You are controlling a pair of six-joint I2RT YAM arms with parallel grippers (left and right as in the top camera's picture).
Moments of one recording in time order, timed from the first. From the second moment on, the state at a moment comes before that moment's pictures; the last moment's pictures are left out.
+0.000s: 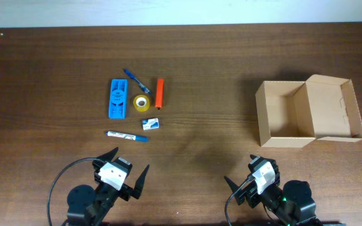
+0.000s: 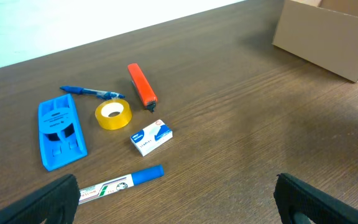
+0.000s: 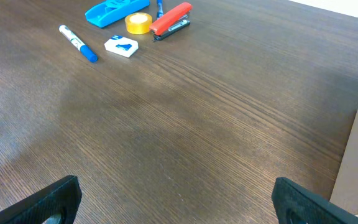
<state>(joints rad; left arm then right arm) -0.13 0.01 0.14 -0.46 0.35 0.18 0.32 0.02 0.17 -0.61 -0.30 -0.14</state>
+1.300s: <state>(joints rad) -0.13 0.01 0.14 -0.46 0.35 0.18 0.32 0.25 0.20 -0.42 -0.01 0.70</state>
